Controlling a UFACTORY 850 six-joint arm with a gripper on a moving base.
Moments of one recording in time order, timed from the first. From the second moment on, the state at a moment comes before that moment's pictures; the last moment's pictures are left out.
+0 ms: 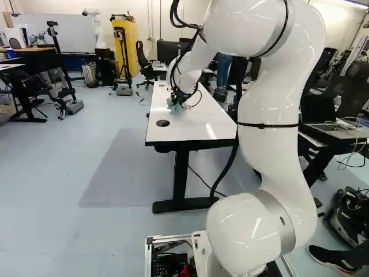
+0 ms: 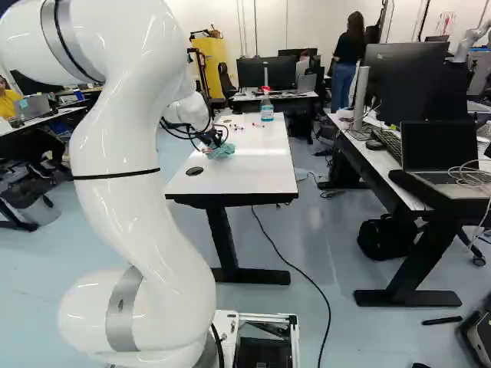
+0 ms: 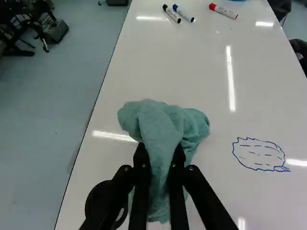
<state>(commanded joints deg) 7.3 -24.5 -69.4 2.9 -1.6 0.0</state>
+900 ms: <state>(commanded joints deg) 0.2 -22.1 -66.4 2.9 0.6 0.0</state>
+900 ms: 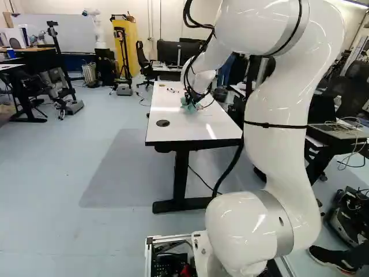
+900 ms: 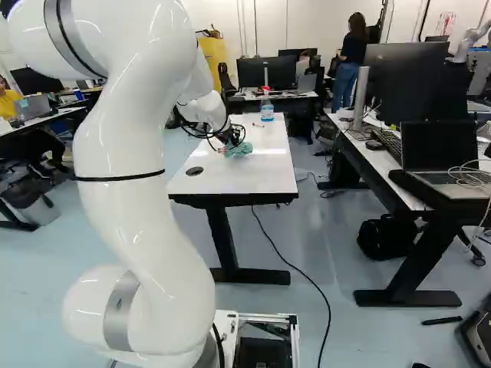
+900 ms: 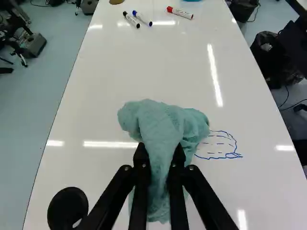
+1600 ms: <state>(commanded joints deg) 0.0 -21.0 -63.3 2.9 5.9 0.0</state>
